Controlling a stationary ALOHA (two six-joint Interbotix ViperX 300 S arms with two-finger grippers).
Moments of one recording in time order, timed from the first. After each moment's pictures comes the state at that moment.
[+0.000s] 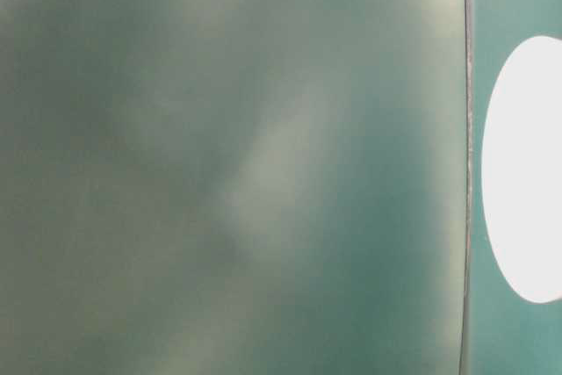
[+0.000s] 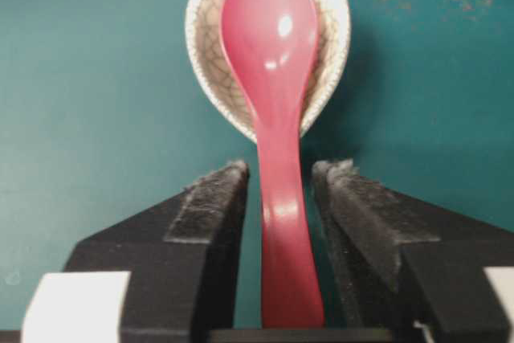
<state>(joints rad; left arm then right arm) 0.00 -0.95 1.14 0.00 0.02 -0.03 0.57 -0.01 1.35 0.64 -0.89 -0.03</state>
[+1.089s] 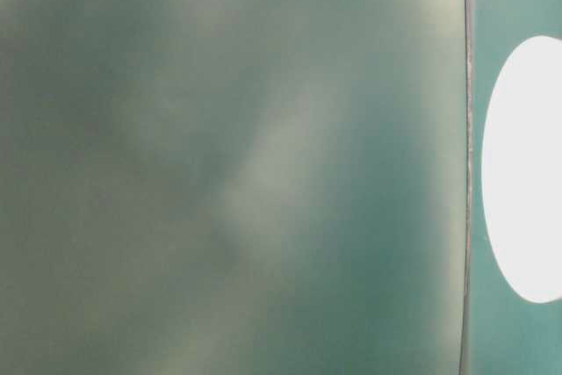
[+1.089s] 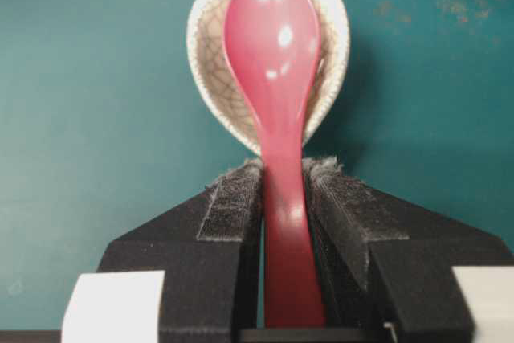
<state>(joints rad) 0.00 -0.95 1.14 0.00 0.02 -0.03 0.57 -0.02 1.35 0.64 -0.91 -0.03</state>
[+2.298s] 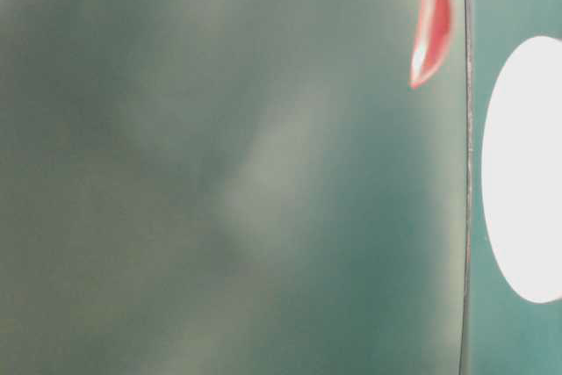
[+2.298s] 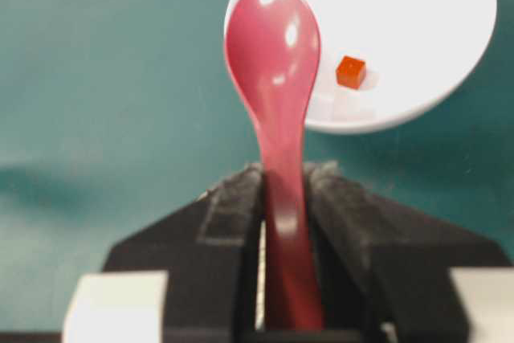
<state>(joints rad) 0.00 -0.95 1.14 0.00 0.02 -0.03 0.02 -0.59 1.08 0.62 0.01 -0.32</state>
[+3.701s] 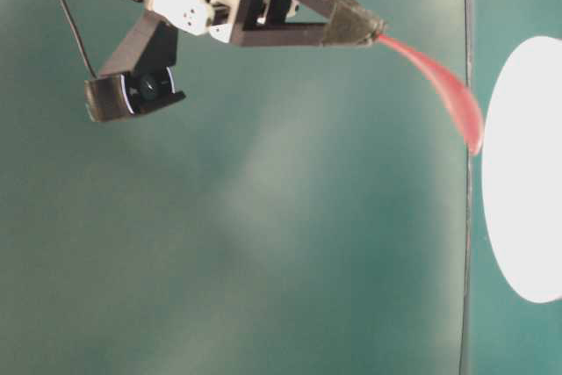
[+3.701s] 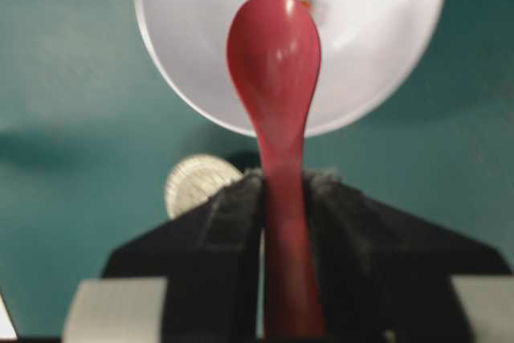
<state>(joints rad) 0.00 -0.95 1.14 0.00 0.04 -0.03 -0.25 -0.15 0.42 0.37 0.95 0.02</state>
